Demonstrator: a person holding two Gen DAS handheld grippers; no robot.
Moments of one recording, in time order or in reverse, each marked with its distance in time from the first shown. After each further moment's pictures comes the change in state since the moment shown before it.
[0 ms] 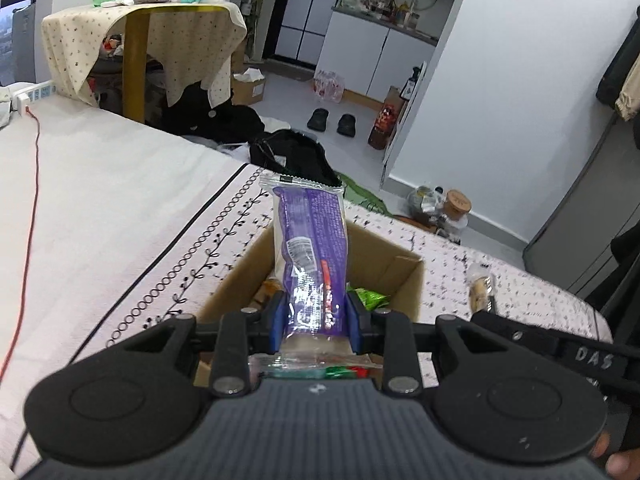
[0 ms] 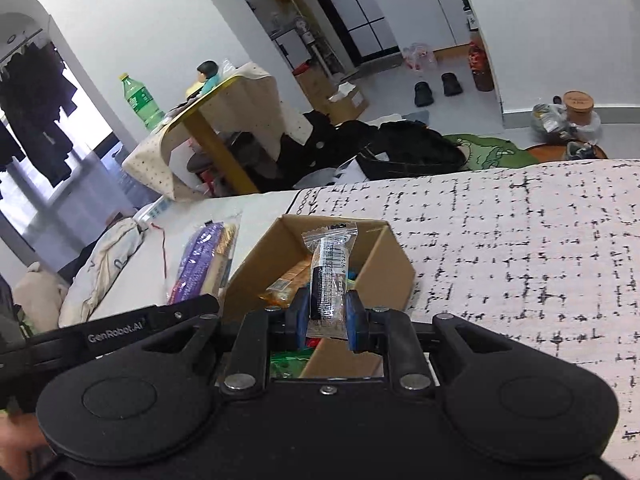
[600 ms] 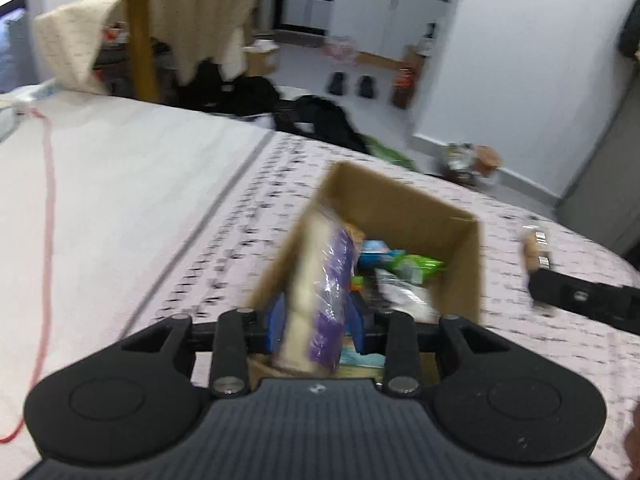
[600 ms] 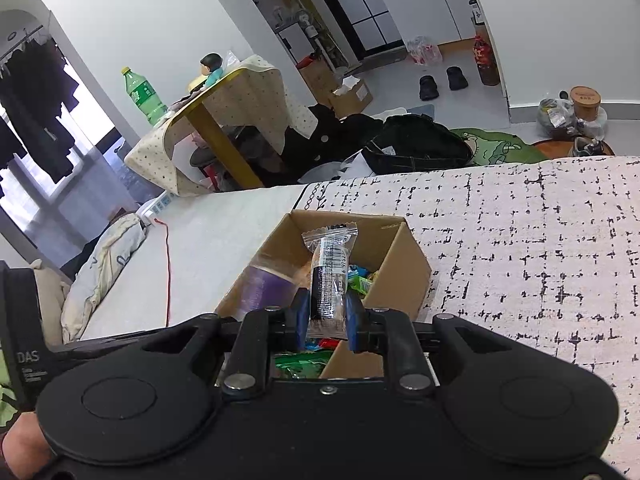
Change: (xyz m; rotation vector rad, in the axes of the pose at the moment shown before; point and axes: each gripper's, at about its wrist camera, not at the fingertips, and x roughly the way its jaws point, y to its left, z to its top) left arm 0.025 0.017 -0.002 0.066 0.100 0.116; right arm 0.011 0.012 0.000 0.003 0.020 0.006
